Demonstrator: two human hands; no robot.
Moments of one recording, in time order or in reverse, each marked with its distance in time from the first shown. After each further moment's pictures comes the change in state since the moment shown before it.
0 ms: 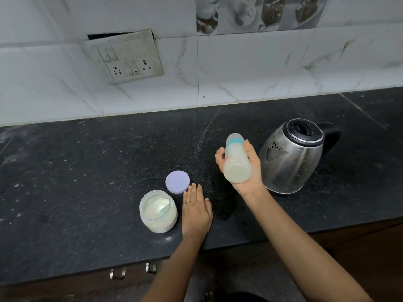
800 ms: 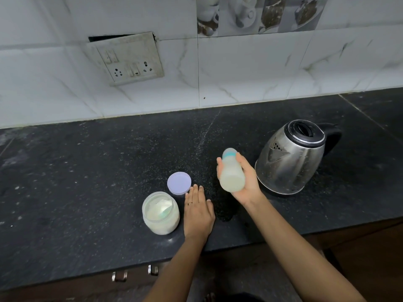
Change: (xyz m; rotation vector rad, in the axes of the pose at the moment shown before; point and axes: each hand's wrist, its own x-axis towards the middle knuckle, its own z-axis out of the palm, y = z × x) left_hand -0.001 0.001 -0.003 -0.037 -0.033 -0.019; right_hand 0.002 0.010 -0.032 -0.139 0.088 0.025
